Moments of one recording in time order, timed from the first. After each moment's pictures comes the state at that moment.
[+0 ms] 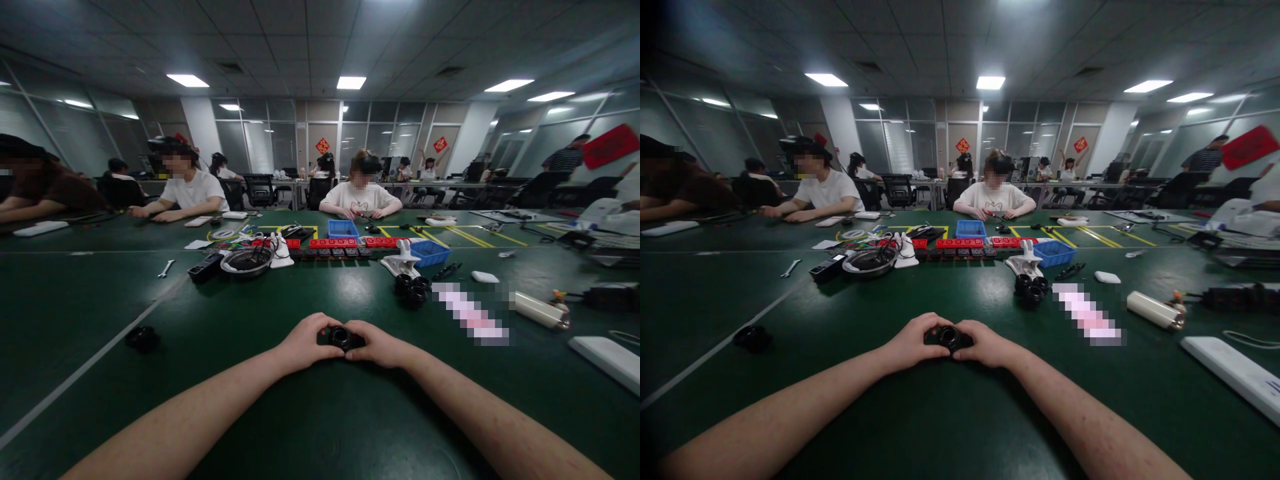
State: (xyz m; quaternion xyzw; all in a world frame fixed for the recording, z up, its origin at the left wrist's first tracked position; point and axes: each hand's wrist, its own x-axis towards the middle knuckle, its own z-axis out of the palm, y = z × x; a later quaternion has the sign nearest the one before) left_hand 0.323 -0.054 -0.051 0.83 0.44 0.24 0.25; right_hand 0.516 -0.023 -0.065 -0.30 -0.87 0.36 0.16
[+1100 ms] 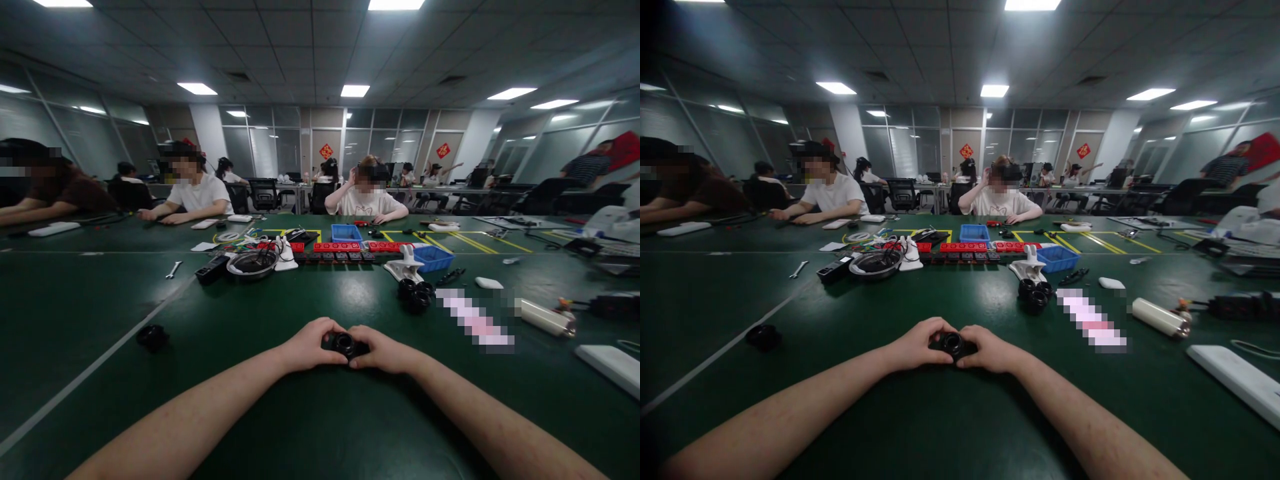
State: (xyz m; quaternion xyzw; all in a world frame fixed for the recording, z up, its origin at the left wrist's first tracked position) left_hand 0.318 -0.051 -0.054 0.84 0.40 0.24 0.29; right_hand 0.517 -0.027 -0.059 -0.27 -0.90 0.32 0.13
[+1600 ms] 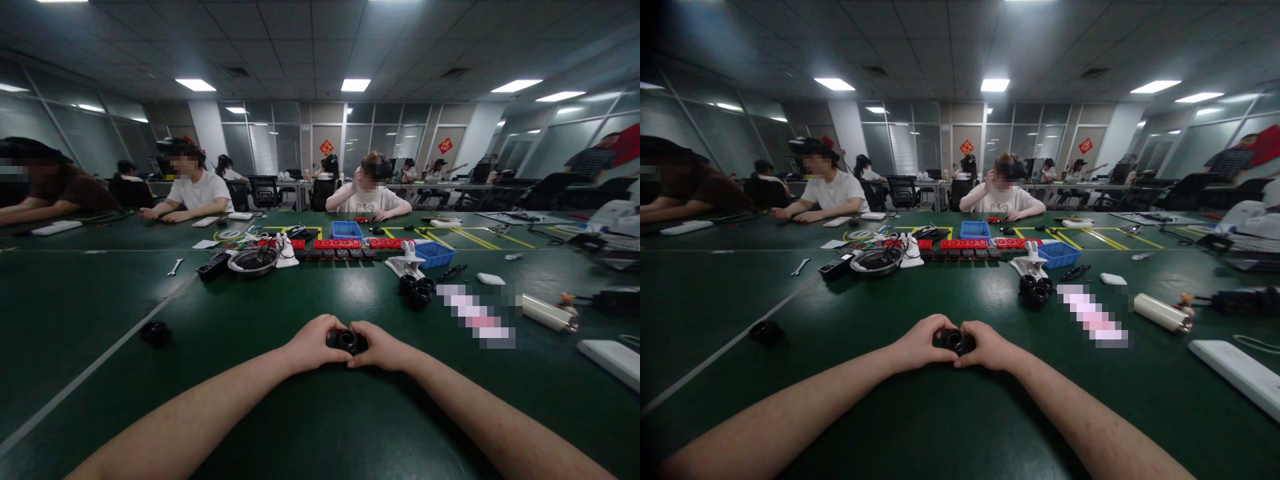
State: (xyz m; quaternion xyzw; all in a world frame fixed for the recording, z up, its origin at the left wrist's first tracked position) left_hand 0.326 -0.060 -0.049 0.82 0.45 0.23 0.26; right_hand 0.510 -0.028 -0.071 -0.37 -0.87 0.29 0.16
